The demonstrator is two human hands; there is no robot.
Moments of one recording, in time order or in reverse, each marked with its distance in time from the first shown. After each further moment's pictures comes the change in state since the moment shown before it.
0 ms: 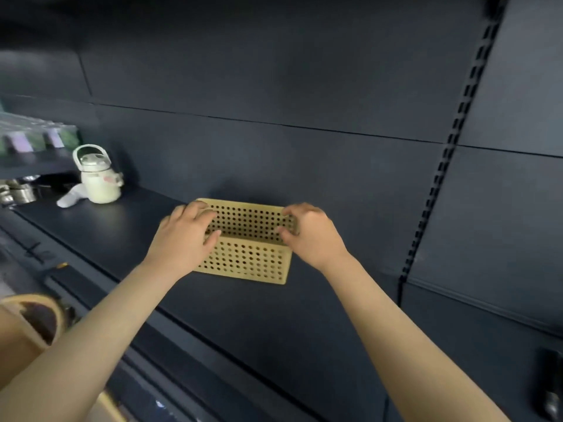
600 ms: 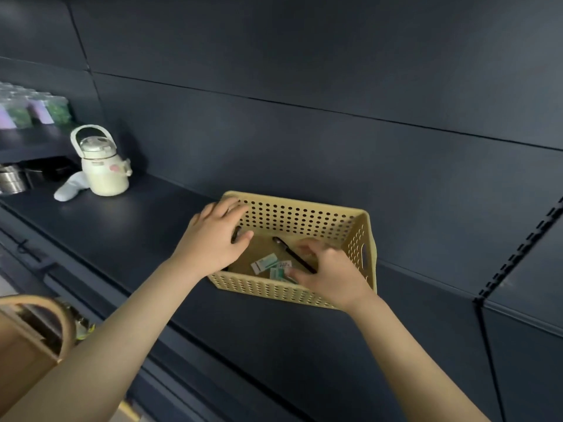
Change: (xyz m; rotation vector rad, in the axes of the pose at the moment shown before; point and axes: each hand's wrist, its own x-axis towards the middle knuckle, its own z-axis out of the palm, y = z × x) left_hand 0.071 -0.101 0.048 -0.179 -0.143 0.102; right_hand 0.048 -0.035 0.105 0.092 -0.263 0.217
